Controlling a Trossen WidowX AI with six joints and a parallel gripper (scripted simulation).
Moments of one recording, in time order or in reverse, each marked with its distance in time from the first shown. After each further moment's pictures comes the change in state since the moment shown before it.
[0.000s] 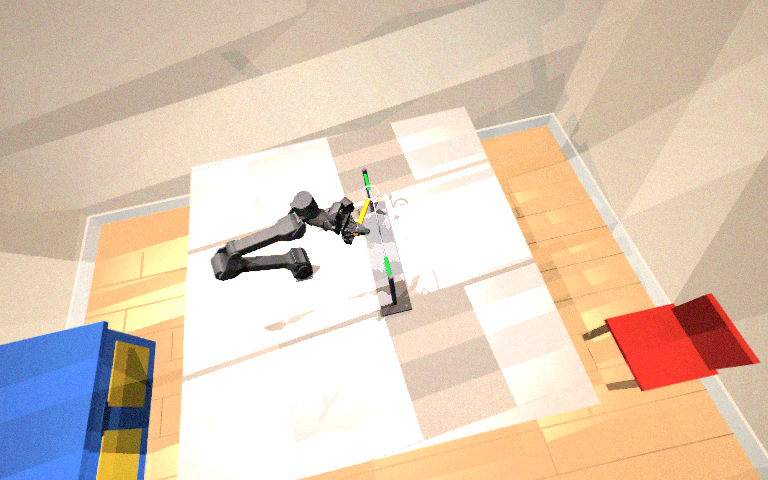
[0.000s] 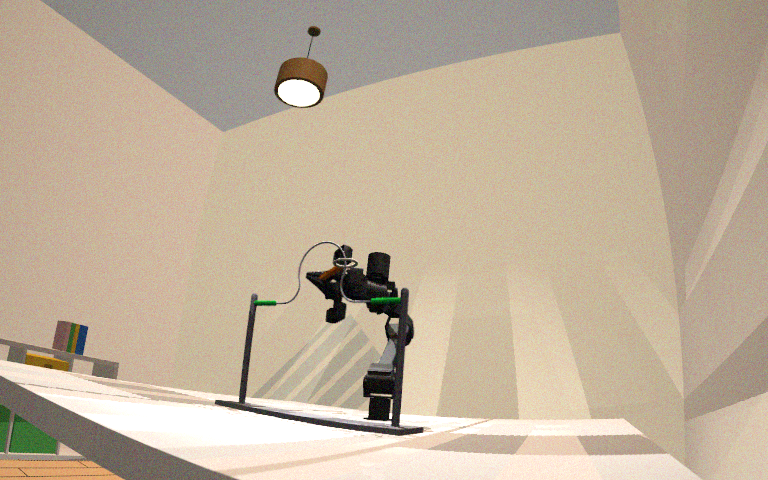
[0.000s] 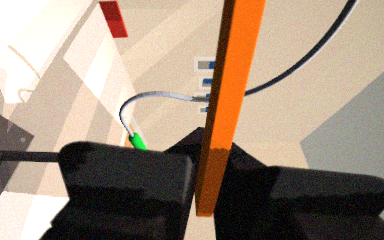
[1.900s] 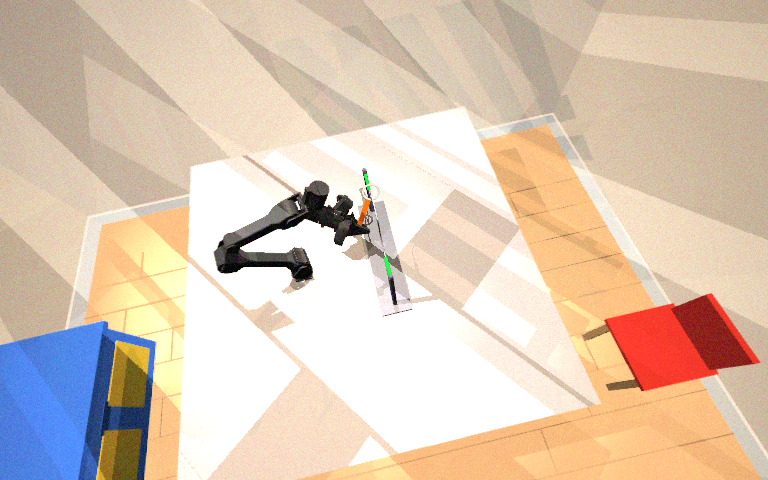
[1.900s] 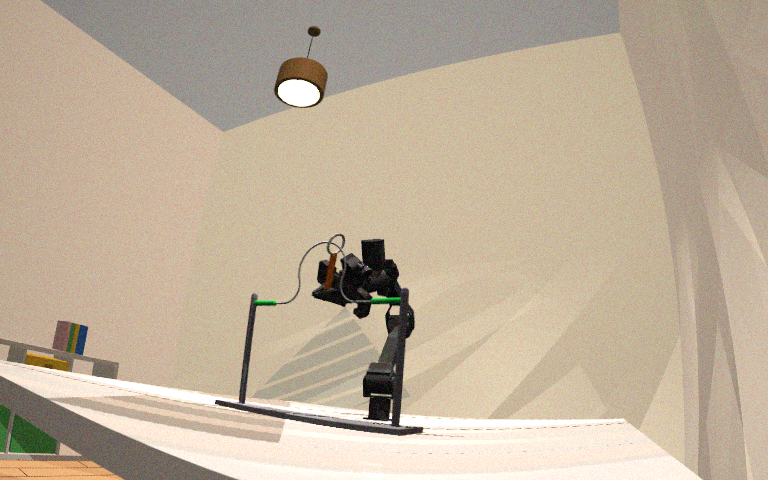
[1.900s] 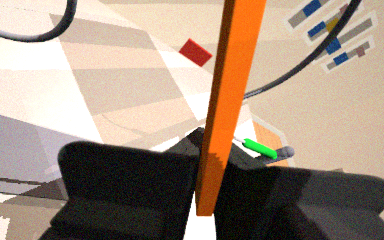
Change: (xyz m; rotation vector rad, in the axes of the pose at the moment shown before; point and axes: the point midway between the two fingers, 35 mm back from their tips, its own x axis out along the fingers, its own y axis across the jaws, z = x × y) arm -0.013 0.034 0.015 0.757 0.100 0.496
